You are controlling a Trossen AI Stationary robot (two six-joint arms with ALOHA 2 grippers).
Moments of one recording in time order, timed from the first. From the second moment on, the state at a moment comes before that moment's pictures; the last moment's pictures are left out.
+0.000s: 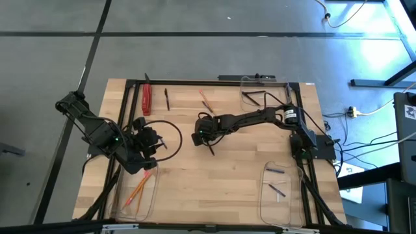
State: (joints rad) left arm -0.66 1.24 1.38 -1.33 -0.71 -0.86; right arm -0.05 2.18 1.52 -0.49 0.09 1.05
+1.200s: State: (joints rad) left arm -0.65 1.24 1.38 -1.30 -0.73 -0.86; right arm -0.18 1.76 1.52 -0.93 0.14 0.56
